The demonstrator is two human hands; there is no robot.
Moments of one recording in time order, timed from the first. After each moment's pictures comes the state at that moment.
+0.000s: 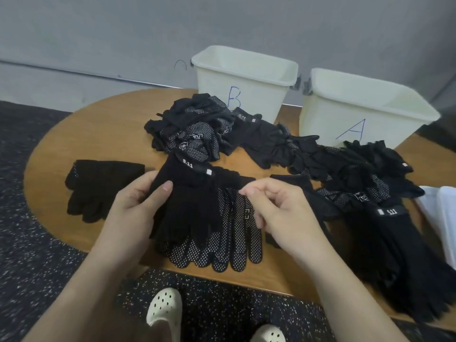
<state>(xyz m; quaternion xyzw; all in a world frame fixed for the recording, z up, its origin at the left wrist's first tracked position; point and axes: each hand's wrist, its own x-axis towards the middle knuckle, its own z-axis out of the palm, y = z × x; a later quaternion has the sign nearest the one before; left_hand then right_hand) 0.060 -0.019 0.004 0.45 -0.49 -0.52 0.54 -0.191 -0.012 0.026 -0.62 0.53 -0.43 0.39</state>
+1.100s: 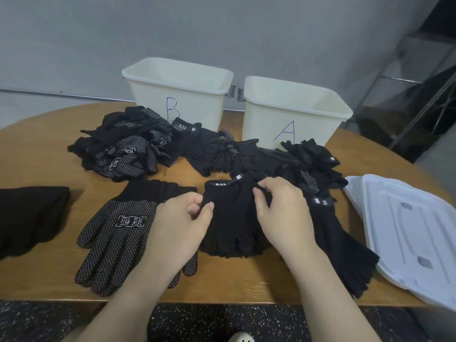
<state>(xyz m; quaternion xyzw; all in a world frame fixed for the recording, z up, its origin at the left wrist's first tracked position) -0.096 -0.029 0.008 0.56 -0.68 -0.29 0.37 -0.280 -0.001 0.037 -0.60 0.73 -0.34 0.02</state>
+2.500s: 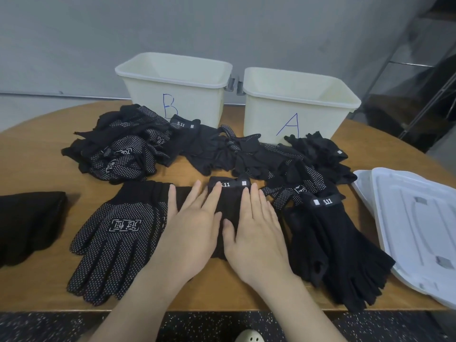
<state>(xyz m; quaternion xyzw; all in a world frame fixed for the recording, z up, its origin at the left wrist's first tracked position) -0.108 -0.042 -0.017 0.53 -0.83 -0.07 0.14 -0.245 0.009 -0.014 -0.65 0.73 -0.18 0.08</state>
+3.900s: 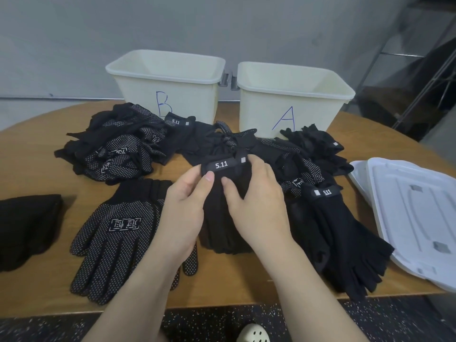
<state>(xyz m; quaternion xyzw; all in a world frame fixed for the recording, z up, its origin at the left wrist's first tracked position) -0.114 -0.053 0.004 0.34 -0.53 -0.60 0.50 -0.237 -0.012 0.036 -0.55 0.74 -0.37 0.10</state>
